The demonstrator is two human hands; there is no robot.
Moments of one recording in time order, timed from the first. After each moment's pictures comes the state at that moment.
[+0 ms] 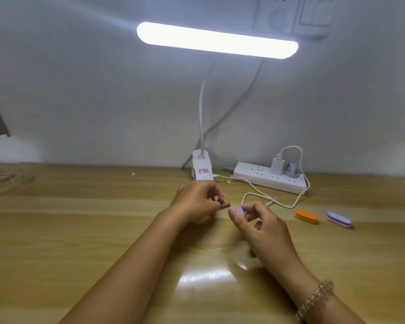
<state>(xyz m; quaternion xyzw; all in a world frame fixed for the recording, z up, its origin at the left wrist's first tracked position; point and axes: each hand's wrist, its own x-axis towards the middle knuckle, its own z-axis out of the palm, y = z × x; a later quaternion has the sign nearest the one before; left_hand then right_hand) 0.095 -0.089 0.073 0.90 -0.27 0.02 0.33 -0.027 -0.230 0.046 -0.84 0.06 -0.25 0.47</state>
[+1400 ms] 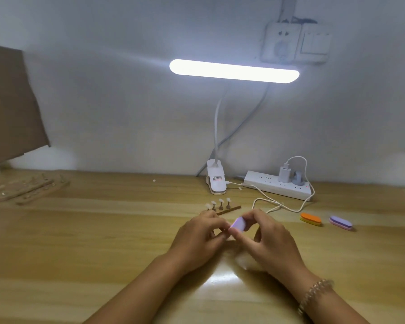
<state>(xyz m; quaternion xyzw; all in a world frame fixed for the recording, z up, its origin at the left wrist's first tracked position) 0.020 -0.034 0.039 0.85 -0.37 0.09 0.38 -0.053 -0.211 0.051 -0.92 -0.04 -0.28 0.27</state>
